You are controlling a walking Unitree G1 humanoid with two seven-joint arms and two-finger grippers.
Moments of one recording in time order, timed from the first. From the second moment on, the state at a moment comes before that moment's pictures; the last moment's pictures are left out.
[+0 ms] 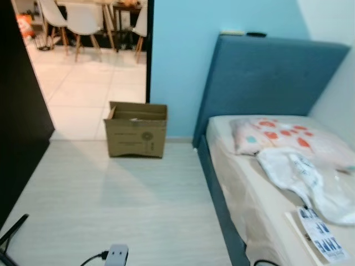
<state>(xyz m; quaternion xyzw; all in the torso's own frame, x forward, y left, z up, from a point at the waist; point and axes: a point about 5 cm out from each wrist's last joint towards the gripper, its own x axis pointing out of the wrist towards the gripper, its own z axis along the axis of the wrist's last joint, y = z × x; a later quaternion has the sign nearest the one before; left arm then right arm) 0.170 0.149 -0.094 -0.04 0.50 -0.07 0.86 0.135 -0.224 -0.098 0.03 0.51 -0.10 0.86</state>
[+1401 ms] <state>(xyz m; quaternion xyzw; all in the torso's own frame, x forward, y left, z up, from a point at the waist) 0.201 0.150 -0.077 -0.03 0.46 -0.11 0.88 0.141 -0.220 -0.096 0.03 0.49 -0.09 0.87</state>
